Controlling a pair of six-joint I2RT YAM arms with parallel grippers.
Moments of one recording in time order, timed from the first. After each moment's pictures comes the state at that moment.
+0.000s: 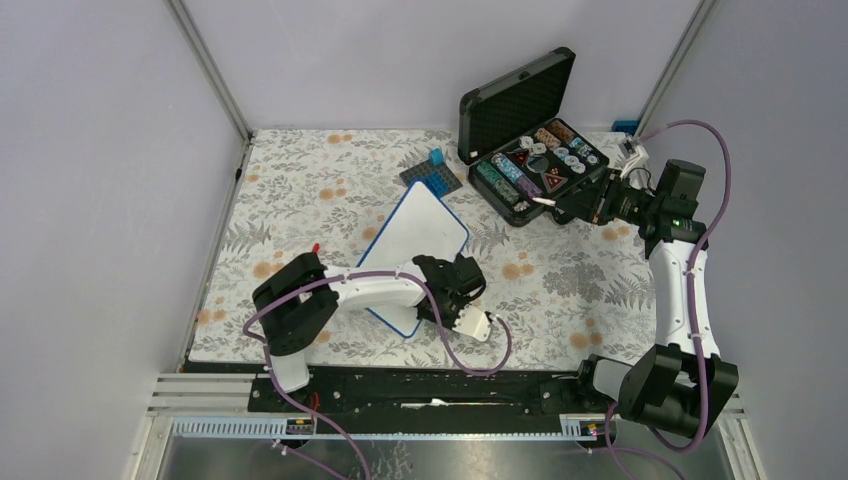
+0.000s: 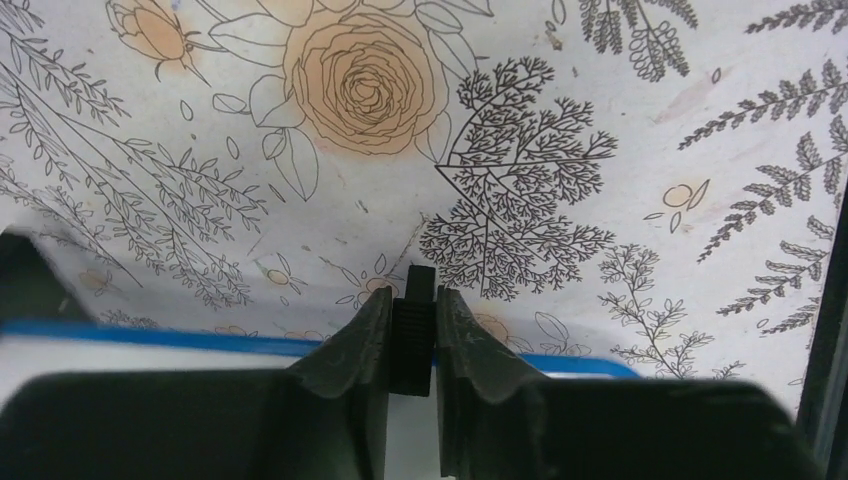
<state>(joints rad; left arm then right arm) -1.10 1.81 1.18 -0.73 0.03 0.90 -0.29 1.18 1.04 -0.43 -1.10 0.18</state>
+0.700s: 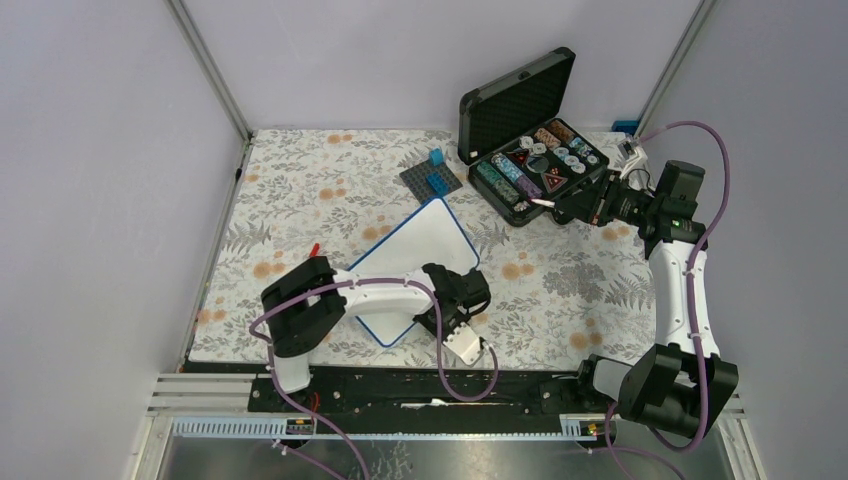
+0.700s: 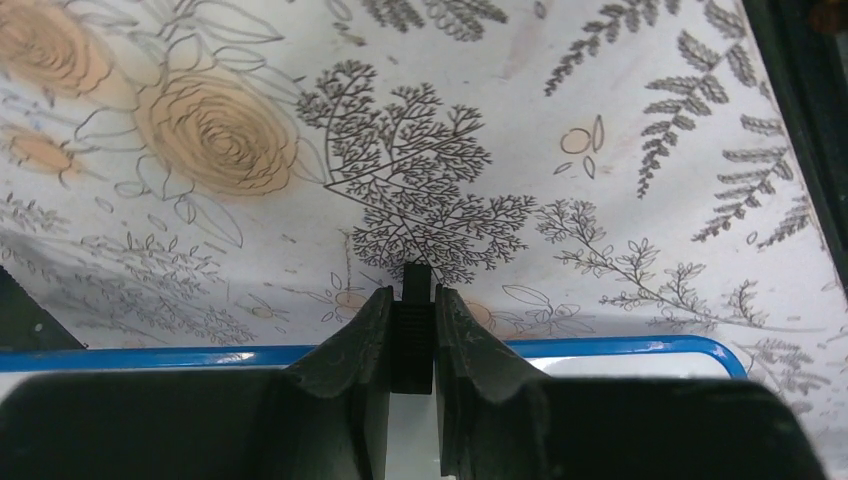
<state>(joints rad) -1.16 1.83 1.20 -0.83 -0.01 1.14 -0.29 1.18 1.03 -0.43 -1.12 0.18</state>
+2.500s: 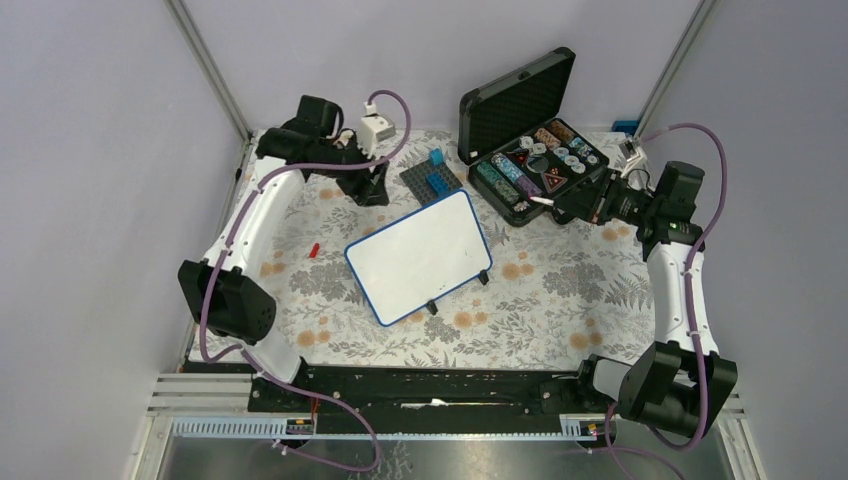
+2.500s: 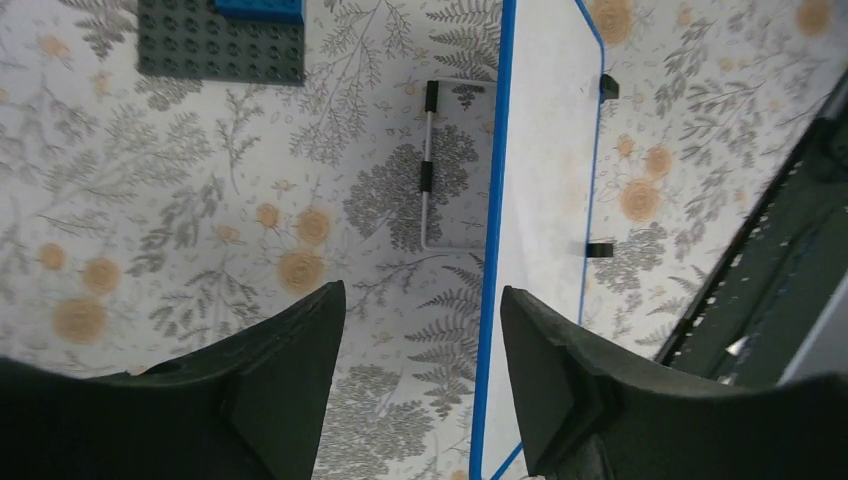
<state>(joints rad) -0.31 1.65 1.77 -1.03 0.56 0.46 -0.29 1.18 1.01 -0.33 -1.14 0.28</state>
